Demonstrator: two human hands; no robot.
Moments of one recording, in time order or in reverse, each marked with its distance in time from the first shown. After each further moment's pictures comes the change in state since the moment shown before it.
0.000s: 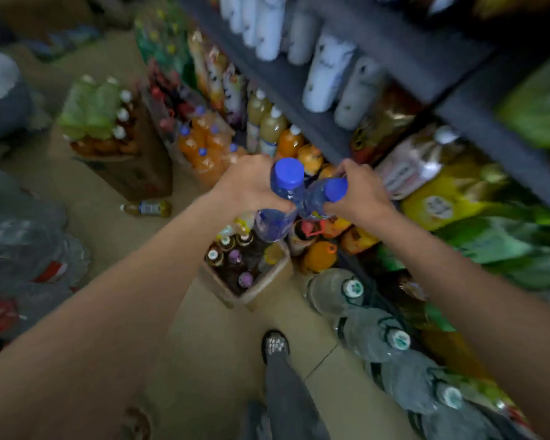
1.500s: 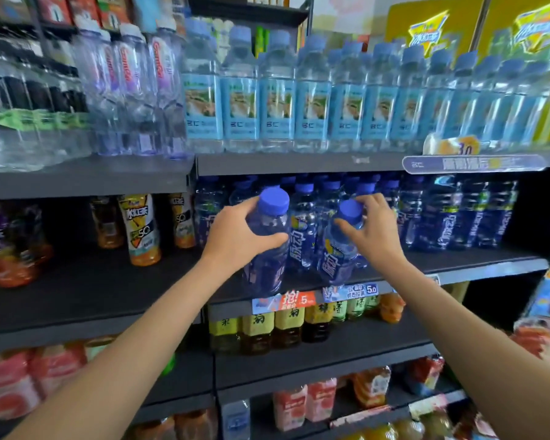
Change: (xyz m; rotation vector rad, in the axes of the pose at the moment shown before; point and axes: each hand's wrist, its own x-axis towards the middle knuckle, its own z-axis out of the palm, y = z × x) left_hand -0.367 0.991 0.271 -0.397 0.059 1.150; right_hand -0.829 0.536 -0.599 -0.109 1.310 0.545
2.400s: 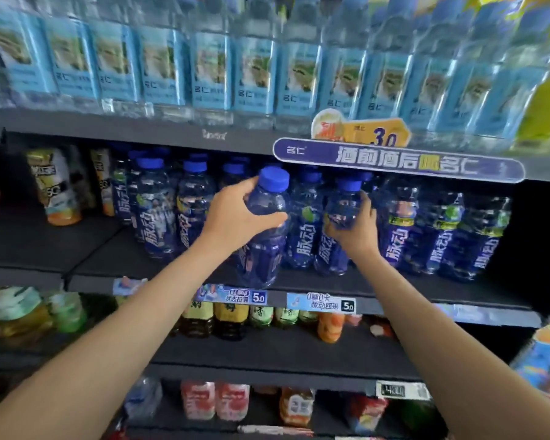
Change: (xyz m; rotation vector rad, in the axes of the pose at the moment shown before) left_hand 0.070 0.115 0.231 0.014 0.183 -0.156; right_hand 0.108 0.243 -0.036 0.331 -0.275 0.208
